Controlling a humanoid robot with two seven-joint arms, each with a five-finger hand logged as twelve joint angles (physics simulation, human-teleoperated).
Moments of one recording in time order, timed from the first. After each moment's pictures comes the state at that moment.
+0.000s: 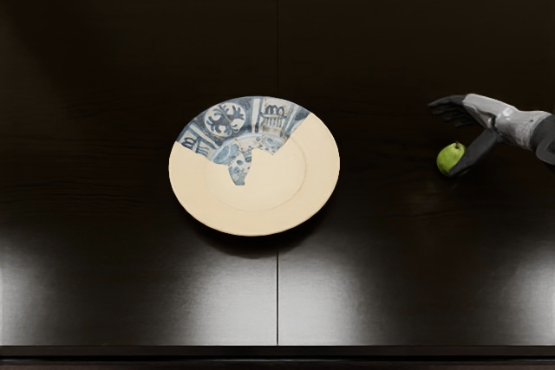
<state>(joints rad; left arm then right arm) -0.04 0.00 0.00 -0.10 -0.17 -0.05 0.14 0.86 -0.84 0.36 1.28 -0.85 0.08 -0.17</state>
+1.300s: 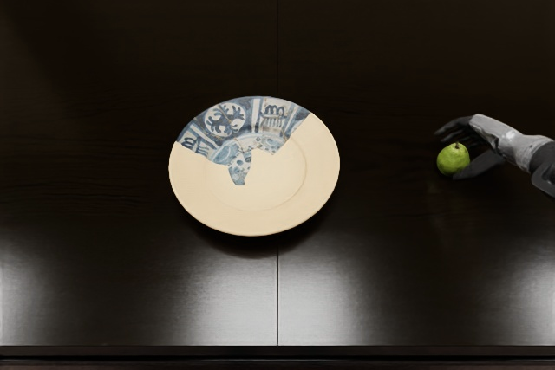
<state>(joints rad) -0.04 0.00 0.00 -0.10 -0.17 -0.05 0.14 0.80 -0.82 0.30 1.25 -0.89 -0.05 -0.13</state>
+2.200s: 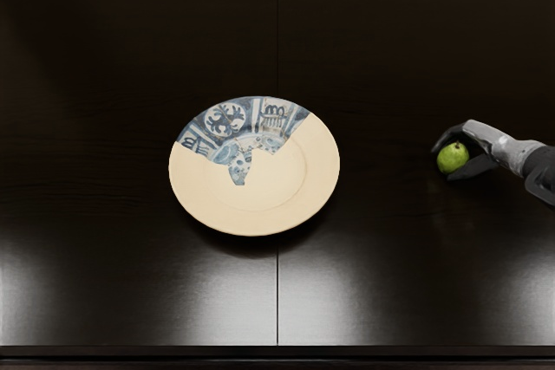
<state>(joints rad) -0.04 0.00 0.00 -0.10 -0.17 -0.05 0.14 0.80 -0.80 0.28 1.24 -0.92 -0.05 -0.12</state>
